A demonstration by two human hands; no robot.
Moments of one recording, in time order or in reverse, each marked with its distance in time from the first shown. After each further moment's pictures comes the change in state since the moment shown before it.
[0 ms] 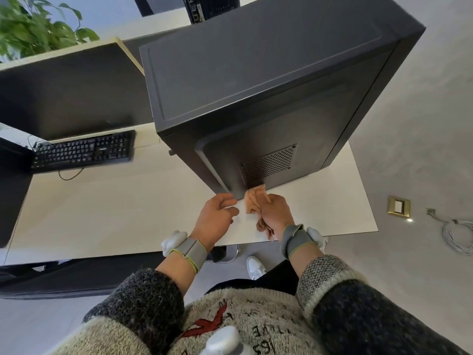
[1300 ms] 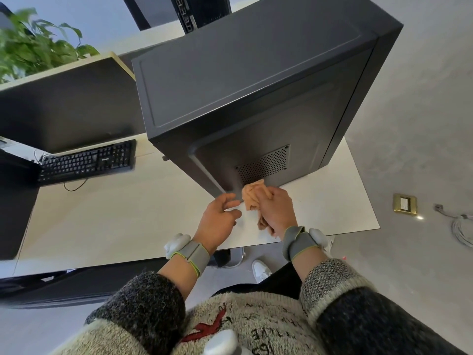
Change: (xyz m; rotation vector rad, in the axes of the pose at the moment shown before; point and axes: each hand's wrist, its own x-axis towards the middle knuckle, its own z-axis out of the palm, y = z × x) left_hand -0.011 0.012 0.007 0.068 -0.015 0.057; right_hand -0.011 -0.012 -0.008 0.020 0.097 -0.145
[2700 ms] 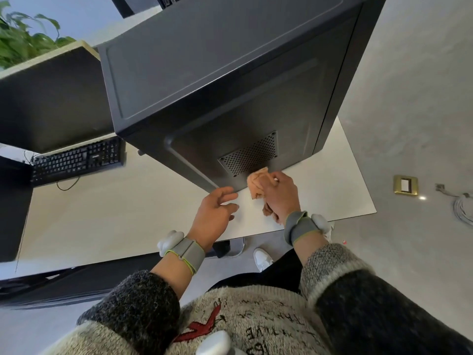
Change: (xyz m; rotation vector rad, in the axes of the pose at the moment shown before) left_hand -0.005 0.002 0.015 -0.038 0.002 -0.022; right_hand 0.021 0.016 -0.021 0.033 0.077 0.075
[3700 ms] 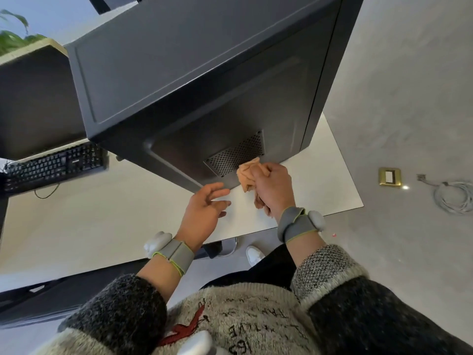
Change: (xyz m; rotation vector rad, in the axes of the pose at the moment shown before) left_hand 0.004 0.008 0.000 0.005 -0.024 0.049; right_hand -0.003 -0.018 -0.008 0.037 0.039 -0.050
